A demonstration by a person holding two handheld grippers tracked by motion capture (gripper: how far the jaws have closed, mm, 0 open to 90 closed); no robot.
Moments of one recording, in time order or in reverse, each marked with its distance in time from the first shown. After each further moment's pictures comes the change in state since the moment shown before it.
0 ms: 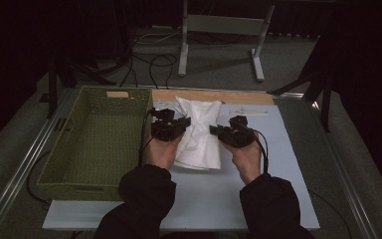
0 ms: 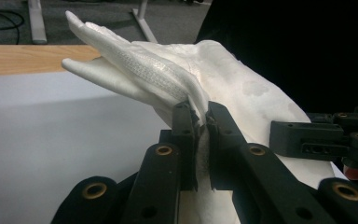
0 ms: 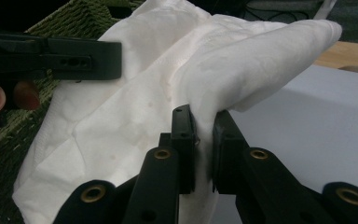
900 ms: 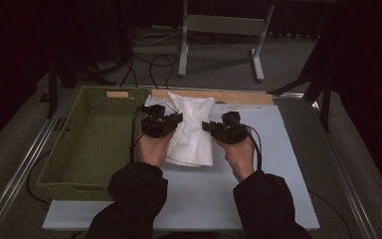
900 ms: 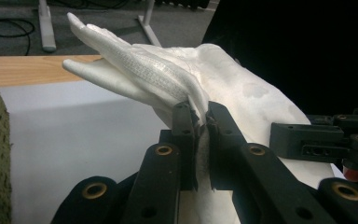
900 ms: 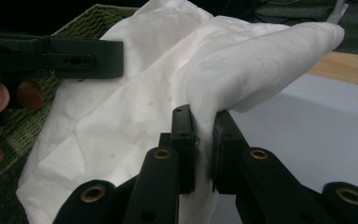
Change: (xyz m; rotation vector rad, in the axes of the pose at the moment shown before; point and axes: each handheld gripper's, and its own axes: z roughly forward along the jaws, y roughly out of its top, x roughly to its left) left arm 0.014 0.010 -0.020 -0.019 0.013 0.005; right arm 0.017 0.014 0.008 -0.014 0.025 -0.006
